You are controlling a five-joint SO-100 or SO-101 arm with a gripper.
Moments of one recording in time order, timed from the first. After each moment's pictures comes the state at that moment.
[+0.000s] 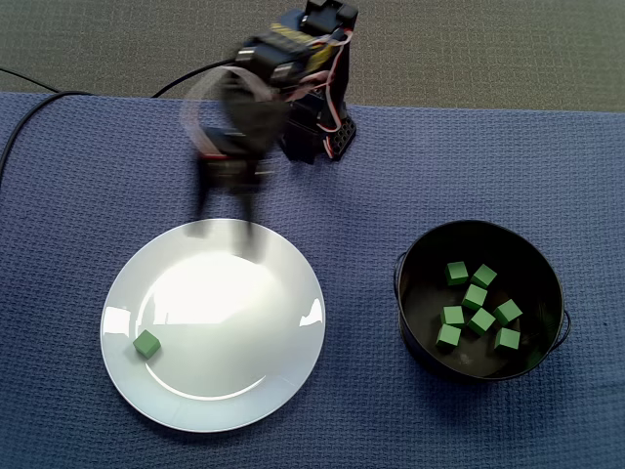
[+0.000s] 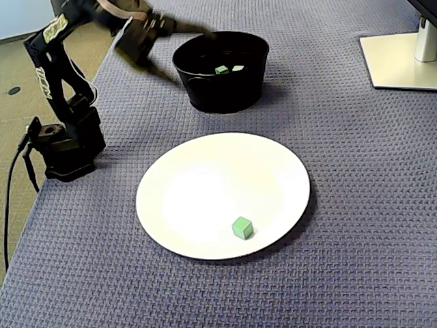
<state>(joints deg) 31.3 101.5 74.2 65.0 -52.0</state>
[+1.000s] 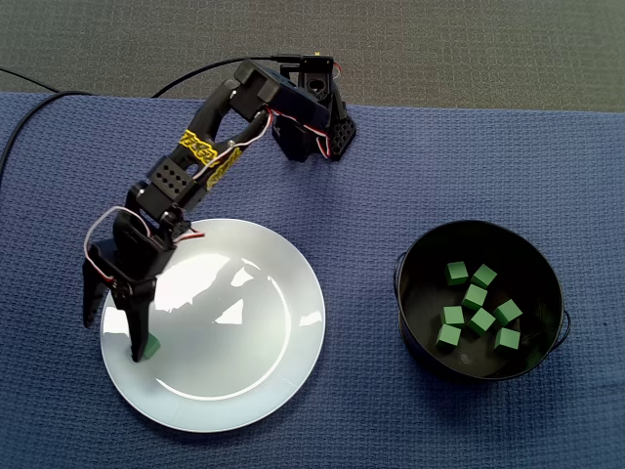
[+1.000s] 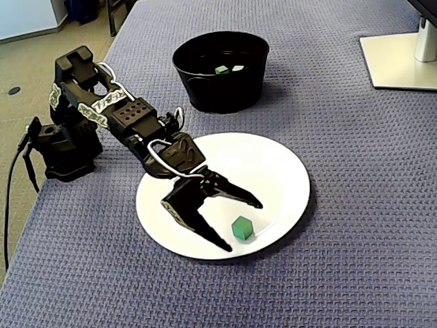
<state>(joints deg) 40.2 53.5 70.5 21.0 -78.8</state>
